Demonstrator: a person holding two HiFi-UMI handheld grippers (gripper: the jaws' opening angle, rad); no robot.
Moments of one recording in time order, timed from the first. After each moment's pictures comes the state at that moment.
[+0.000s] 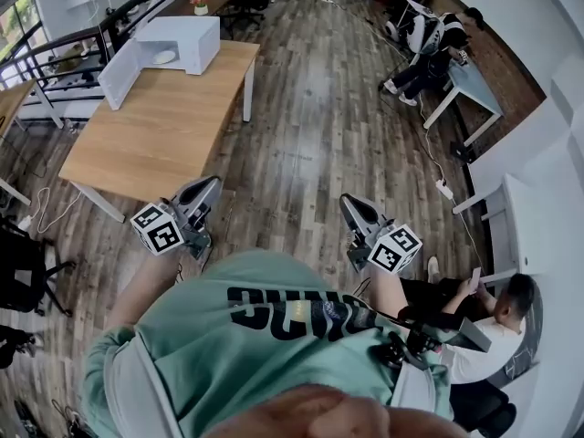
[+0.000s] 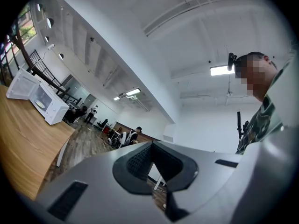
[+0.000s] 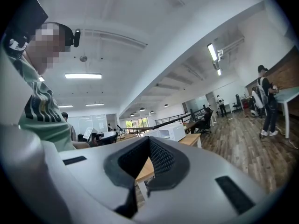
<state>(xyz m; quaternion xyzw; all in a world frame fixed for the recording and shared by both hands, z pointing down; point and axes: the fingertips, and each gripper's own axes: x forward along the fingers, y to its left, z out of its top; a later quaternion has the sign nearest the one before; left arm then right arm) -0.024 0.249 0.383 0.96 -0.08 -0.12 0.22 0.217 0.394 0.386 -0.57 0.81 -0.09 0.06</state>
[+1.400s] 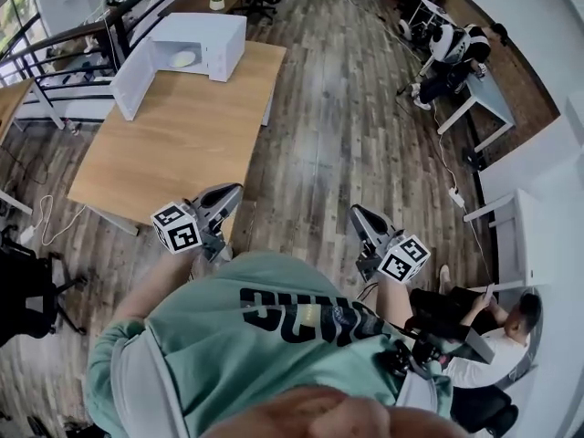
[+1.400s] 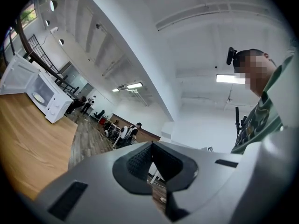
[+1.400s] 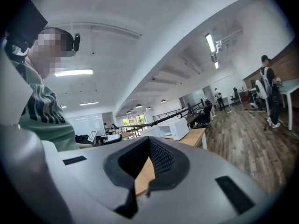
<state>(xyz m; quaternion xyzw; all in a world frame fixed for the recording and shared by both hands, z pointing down) -0.075 0.070 0.427 0.96 -0.02 -0.09 0.26 0.137 0.219 0.411 -0.58 0.80 -0.13 0.05</state>
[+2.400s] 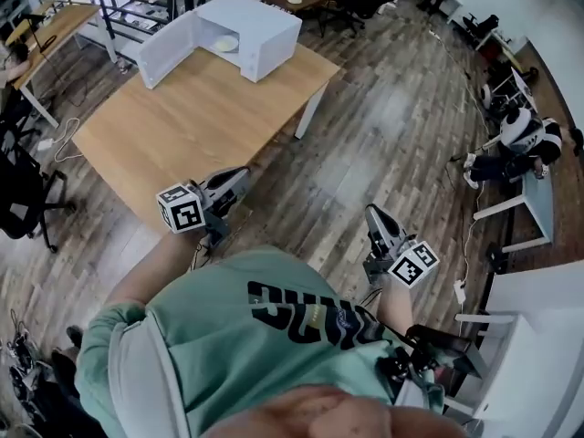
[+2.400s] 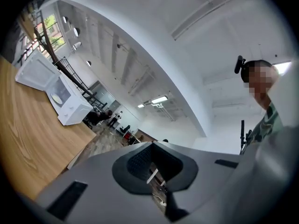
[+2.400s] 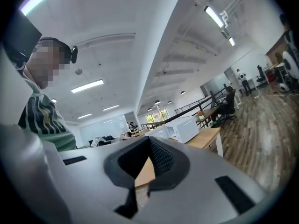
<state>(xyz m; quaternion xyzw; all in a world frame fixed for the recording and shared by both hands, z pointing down) 0.117 -0.049 0.439 0.92 -0.21 -0.15 0.30 0.389 0.032 0.414 -0.43 0.88 -0.17 0.06</state>
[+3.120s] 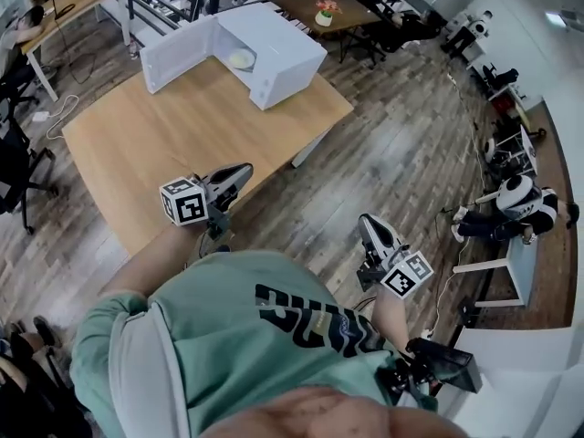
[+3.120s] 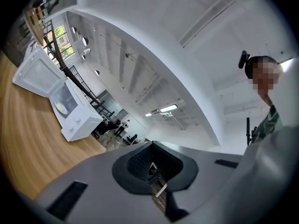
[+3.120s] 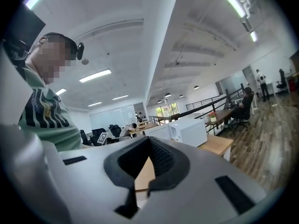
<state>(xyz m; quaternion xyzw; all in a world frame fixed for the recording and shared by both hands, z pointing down) 0.106 -0.218 0.459 0.89 -0.27 -0.20 0.30 0.365 -0.145 0.401 -0.36 0.92 -0.14 0.00</state>
